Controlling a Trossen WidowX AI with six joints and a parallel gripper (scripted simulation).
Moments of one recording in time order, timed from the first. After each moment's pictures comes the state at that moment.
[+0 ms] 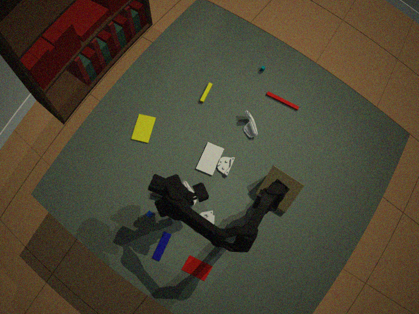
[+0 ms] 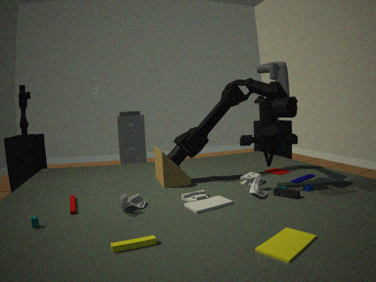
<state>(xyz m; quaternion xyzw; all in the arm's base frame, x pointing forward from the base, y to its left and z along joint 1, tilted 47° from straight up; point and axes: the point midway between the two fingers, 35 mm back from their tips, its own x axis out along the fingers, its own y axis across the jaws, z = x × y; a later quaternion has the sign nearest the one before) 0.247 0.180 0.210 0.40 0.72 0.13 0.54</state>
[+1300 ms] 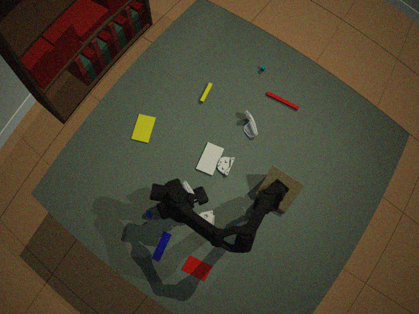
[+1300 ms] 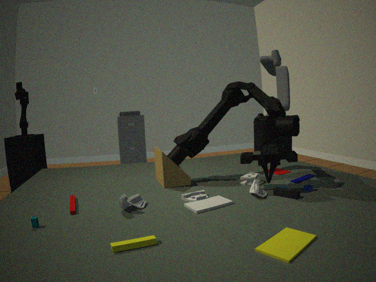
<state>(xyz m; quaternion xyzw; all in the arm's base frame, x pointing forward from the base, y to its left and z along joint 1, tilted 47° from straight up) 0.243 0.221 0.173 0.41 0.72 0.13 0.54</state>
